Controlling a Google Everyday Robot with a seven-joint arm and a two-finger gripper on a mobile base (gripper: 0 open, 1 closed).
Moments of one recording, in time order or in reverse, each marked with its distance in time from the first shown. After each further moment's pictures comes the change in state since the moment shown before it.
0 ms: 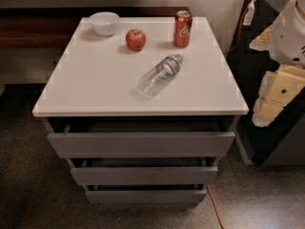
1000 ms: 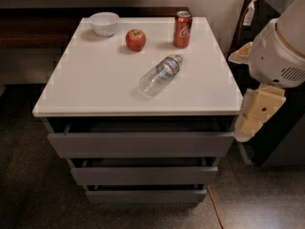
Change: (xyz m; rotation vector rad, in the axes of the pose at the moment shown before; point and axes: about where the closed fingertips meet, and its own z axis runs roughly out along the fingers) arm -0.026 0.023 0.024 -0.020 -0.084 -0.078
